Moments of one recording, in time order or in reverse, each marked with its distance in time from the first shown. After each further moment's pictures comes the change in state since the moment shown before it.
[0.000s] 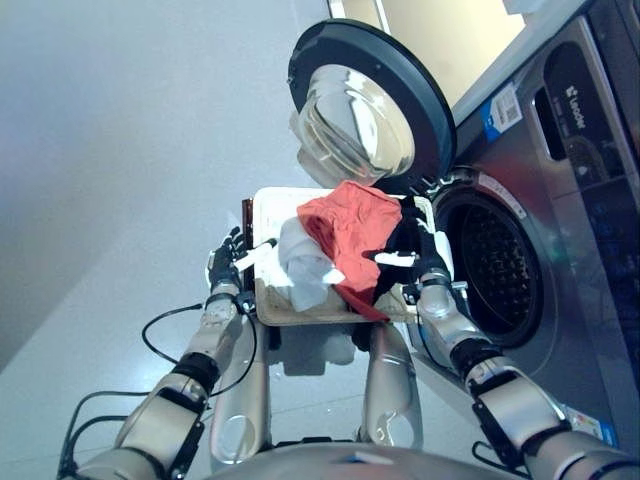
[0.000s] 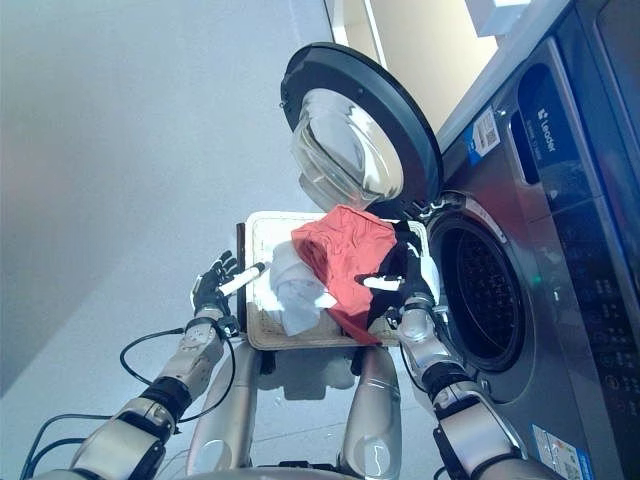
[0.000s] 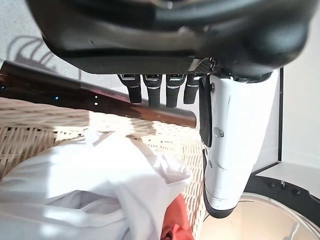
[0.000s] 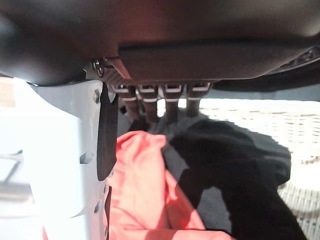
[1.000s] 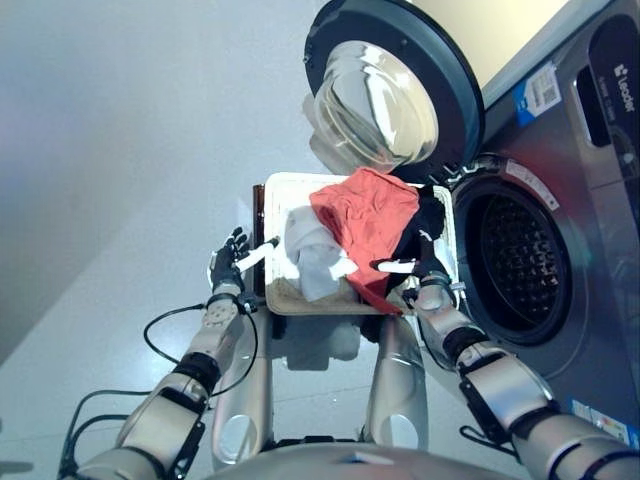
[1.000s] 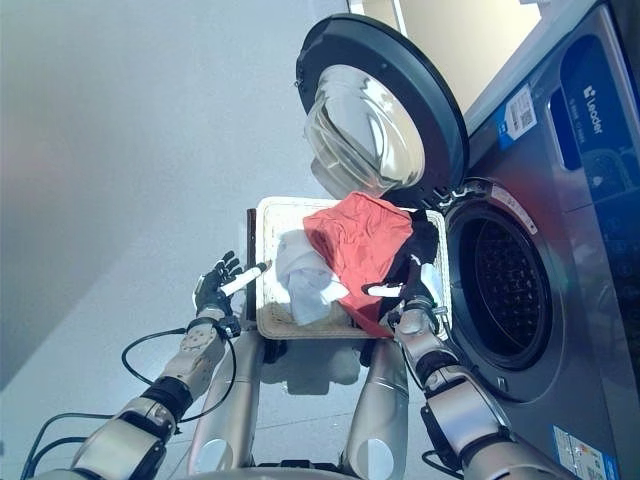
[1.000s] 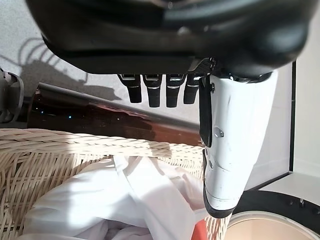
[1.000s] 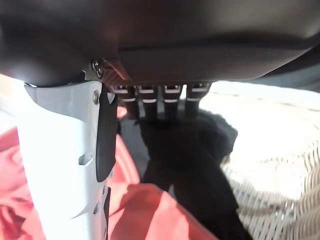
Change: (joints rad) left arm 0.002 -0.003 -0.013 -0.001 -0.021 0.000 -0.016; right arm -0.107 0.043 0.007 0.250 -0.031 0.044 -0.004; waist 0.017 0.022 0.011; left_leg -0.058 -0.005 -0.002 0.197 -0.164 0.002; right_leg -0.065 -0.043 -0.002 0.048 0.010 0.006
